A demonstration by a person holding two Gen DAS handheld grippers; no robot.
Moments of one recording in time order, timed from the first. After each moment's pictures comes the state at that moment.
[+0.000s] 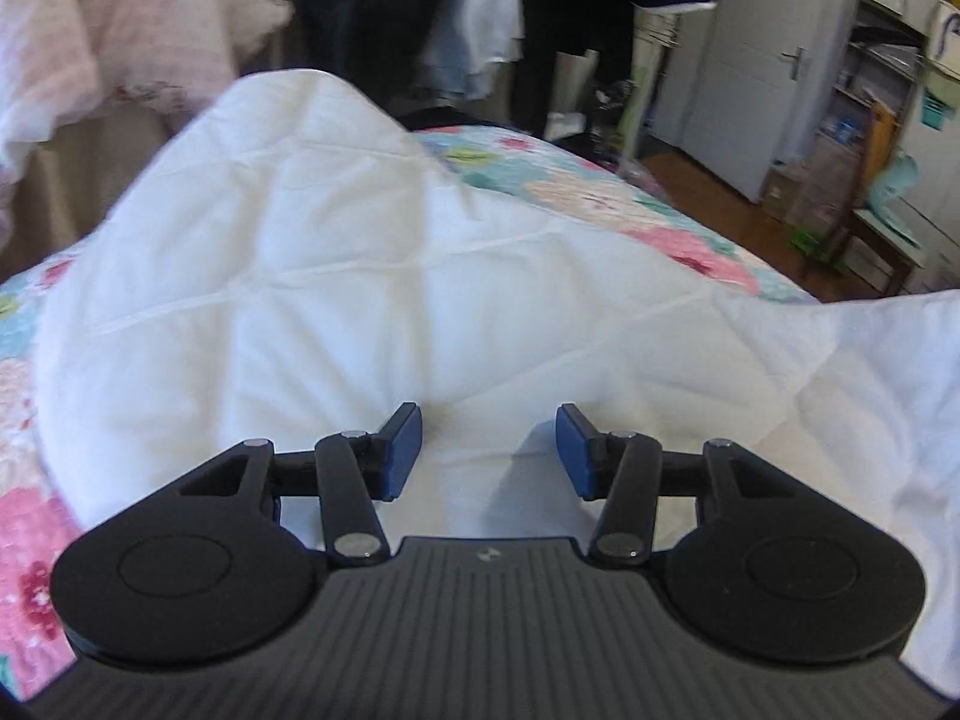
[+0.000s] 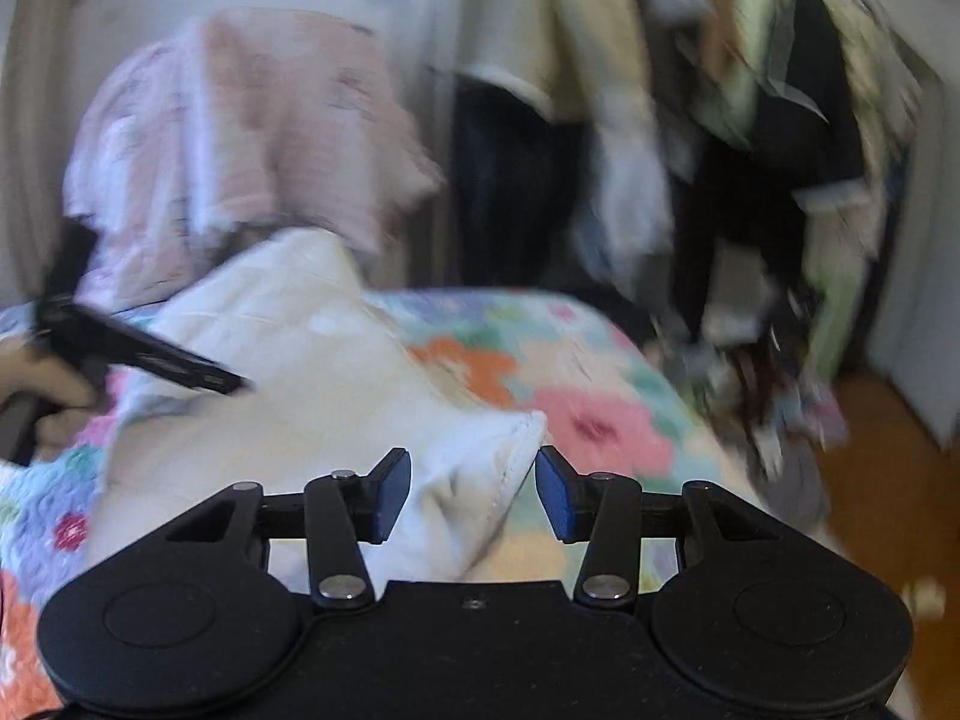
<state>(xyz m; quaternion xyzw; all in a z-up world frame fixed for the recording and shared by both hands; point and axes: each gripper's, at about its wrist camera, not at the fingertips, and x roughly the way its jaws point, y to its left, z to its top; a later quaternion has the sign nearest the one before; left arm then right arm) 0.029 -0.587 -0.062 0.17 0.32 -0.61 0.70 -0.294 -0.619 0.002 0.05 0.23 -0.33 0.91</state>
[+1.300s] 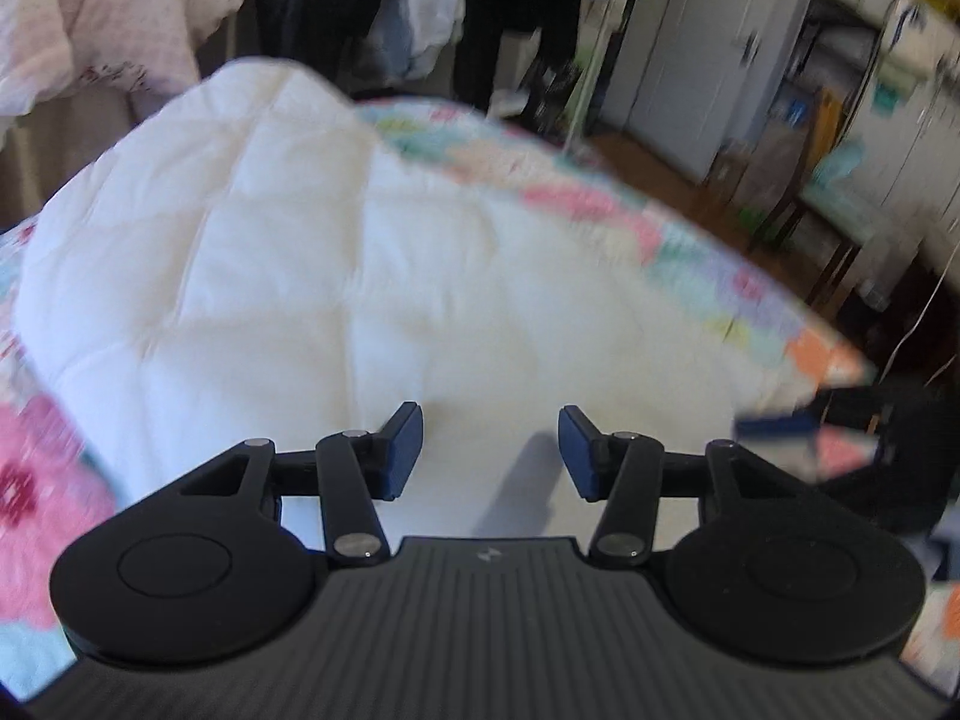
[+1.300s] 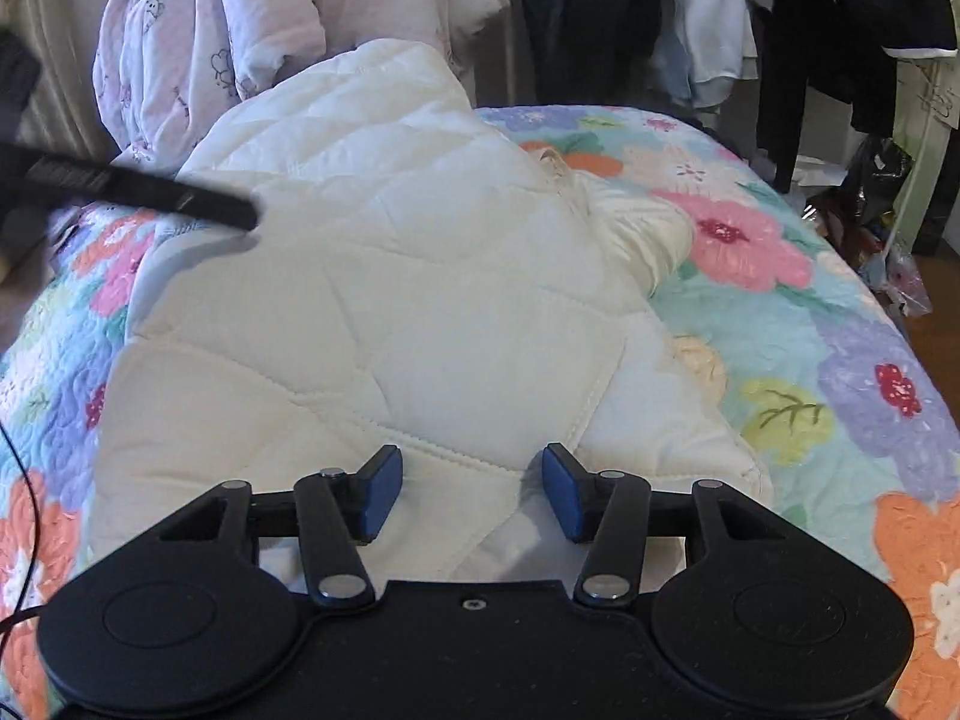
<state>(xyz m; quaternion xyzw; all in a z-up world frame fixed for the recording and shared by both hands) -0.008 -0.517 -0.057 0.21 0.33 -0.63 0.67 -0.248 -0.624 -0.069 0.16 0.36 -0.27 0.88</state>
